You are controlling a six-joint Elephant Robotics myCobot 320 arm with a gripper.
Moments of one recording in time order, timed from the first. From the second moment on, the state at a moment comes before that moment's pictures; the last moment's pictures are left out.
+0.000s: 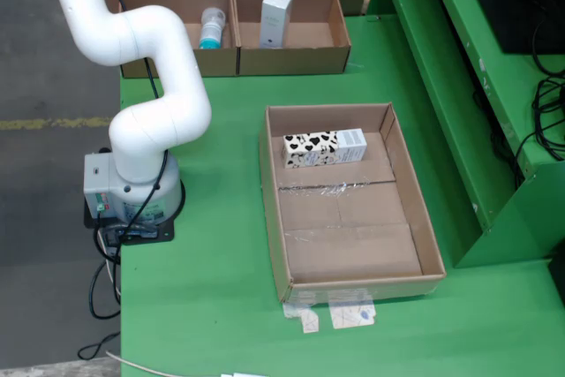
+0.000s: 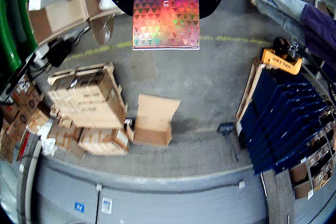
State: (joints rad) arm 1.88 -0.85 -0.03 0.09 1.25 0.28
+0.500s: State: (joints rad) arm 1.81 -0.68 -0.20 -0.14 1.34 0.26
